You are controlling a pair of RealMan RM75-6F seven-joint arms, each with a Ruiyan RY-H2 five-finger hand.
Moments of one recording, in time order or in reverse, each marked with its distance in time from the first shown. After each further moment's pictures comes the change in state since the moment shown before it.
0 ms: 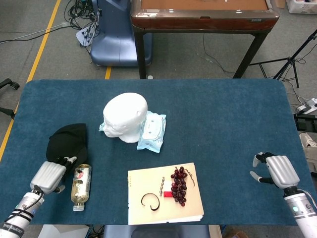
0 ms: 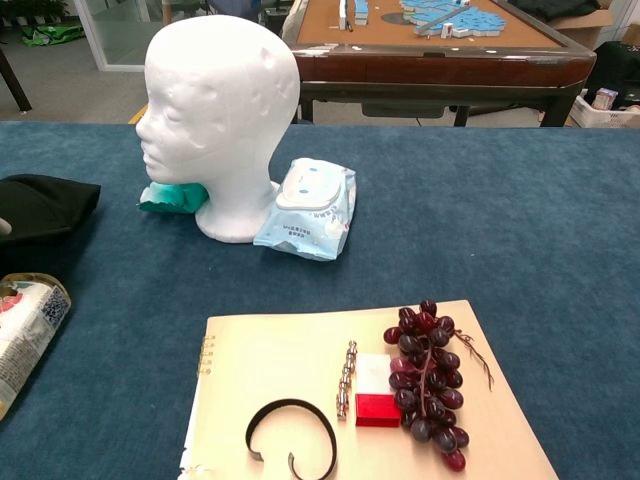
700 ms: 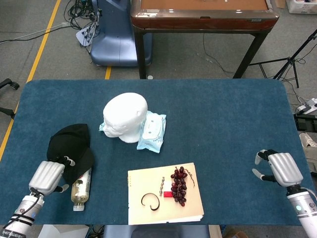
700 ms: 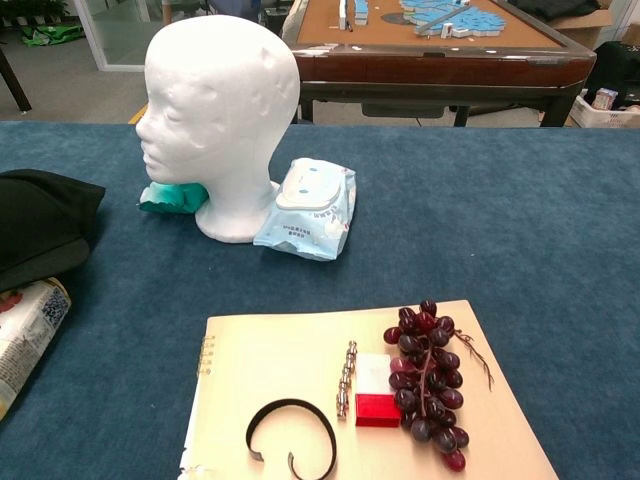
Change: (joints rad) left arm 0.064 -0.002 -0.055 -0.102 0.024 0.132 -0.029; right arm 0.011 0.050 0.012 -0.043 -0.003 0.007 -0.039
